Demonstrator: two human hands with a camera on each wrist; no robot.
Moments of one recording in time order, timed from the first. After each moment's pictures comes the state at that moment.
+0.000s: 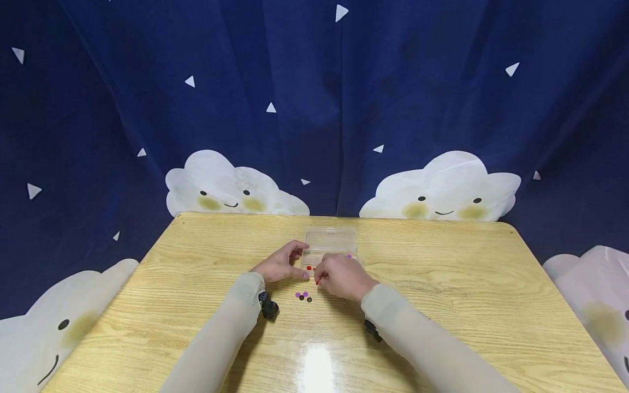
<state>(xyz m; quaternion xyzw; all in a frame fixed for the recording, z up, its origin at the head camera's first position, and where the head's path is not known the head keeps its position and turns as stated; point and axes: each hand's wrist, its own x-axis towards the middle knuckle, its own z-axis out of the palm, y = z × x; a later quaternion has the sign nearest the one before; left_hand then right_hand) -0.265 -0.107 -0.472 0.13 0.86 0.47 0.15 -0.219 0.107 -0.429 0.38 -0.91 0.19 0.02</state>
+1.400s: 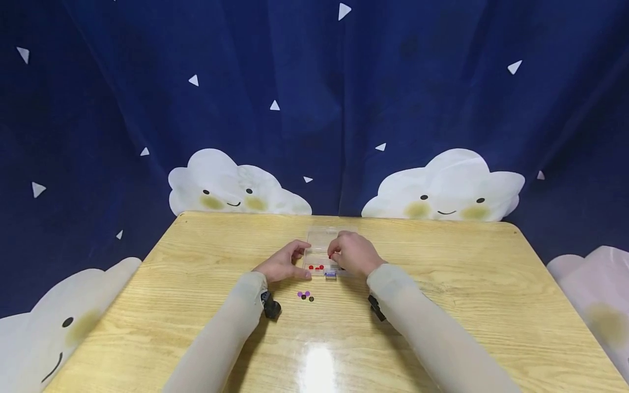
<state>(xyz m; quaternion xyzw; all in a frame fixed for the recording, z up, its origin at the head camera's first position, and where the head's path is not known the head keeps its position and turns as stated) -0.264 -0.108 -0.473 0.12 0.86 0.46 0.16 -0.262 0.119 -0.420 0.28 -0.94 0.19 0.00</state>
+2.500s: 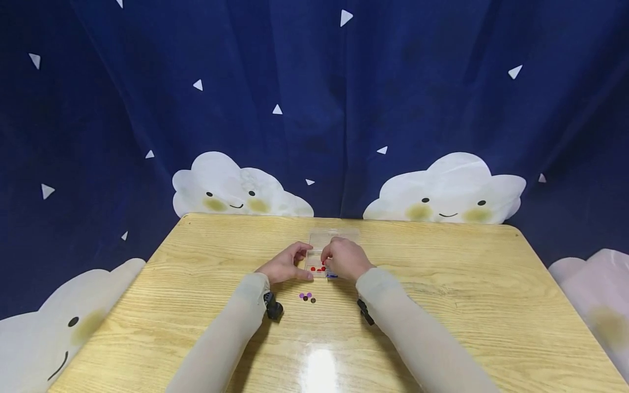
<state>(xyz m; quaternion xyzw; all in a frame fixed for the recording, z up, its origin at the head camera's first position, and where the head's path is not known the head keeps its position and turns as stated) -0.266 -0.107 -0.474 0.12 0.86 0.47 0.16 -0.263 0.099 -0.434 0.28 -0.94 0.19 0.00</state>
